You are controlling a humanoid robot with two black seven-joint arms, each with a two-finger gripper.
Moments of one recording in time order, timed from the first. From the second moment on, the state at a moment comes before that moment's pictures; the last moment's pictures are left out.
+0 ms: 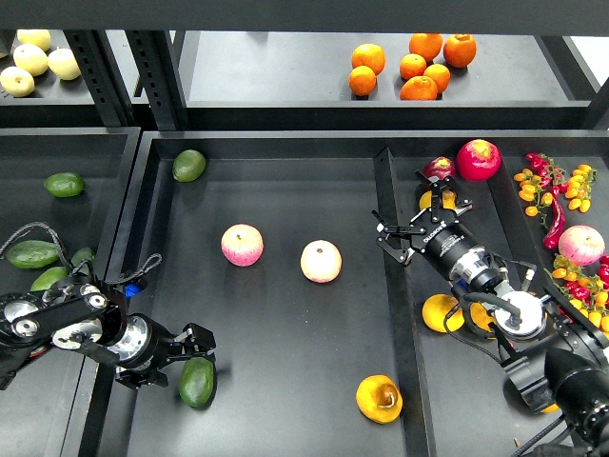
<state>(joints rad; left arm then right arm) -0.67 0.40 -0.19 -0.92 0.73 -0.49 0.49 0.55 0.02 1.14 0.50 -0.10 0.58 -0.10</state>
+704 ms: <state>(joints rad) -0.66 0.35 -0.18 -0.85 0.73 -0.49 0.49 0.55 0.01 1.14 0.50 -0.10 0.58 -0.10</state>
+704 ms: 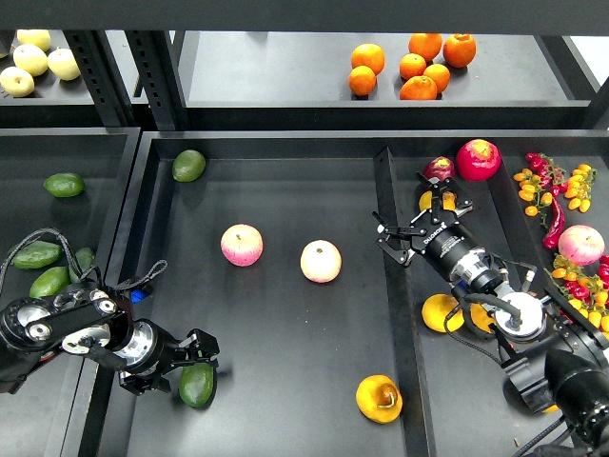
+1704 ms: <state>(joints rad) -0.66 0.38 -0.27 -0.96 0.44 -0.49 0.49 0.53 0.01 1.14 0.50 -0.10 0.58 -0.10</state>
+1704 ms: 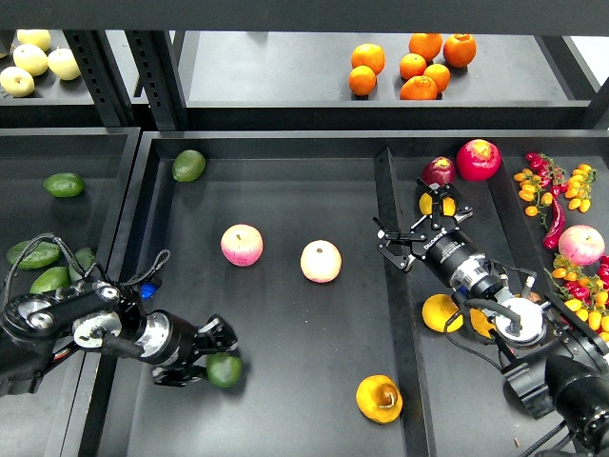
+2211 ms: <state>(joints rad) -0.75 0.62 -0.29 -0.98 0.29 -0.49 0.49 0.53 0.01 1.13 0.50 -0.10 0.58 -0.10</state>
